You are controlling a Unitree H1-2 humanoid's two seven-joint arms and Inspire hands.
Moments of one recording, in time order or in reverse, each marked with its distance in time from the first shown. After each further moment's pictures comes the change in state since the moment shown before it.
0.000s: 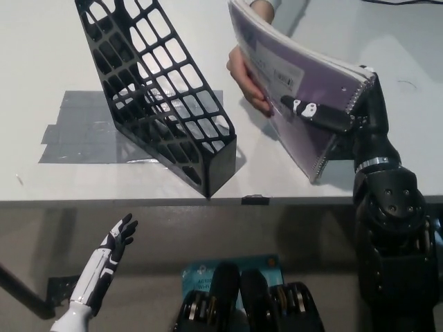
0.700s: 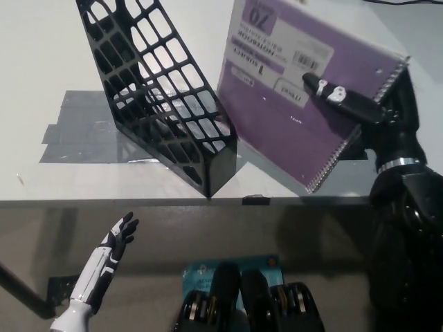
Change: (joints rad) left_arm -0.006 0.003 0.001 0.000 0.001 0.000 -0.009; right_arm 0.004 0.062 -0.136 -0.189 0.236 0.063 0.020
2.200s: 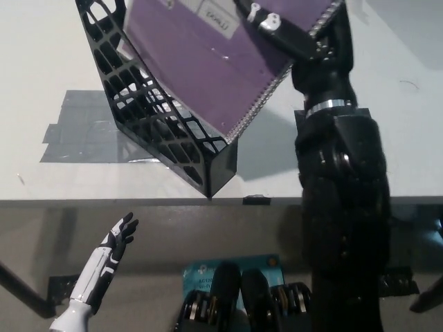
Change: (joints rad) left_arm 0.000 0.002 0.000 0.001 0.006 0.000 0.000; right_arm -0.226 0.154 0.074 0.146 0.050 -0.067 -0.188
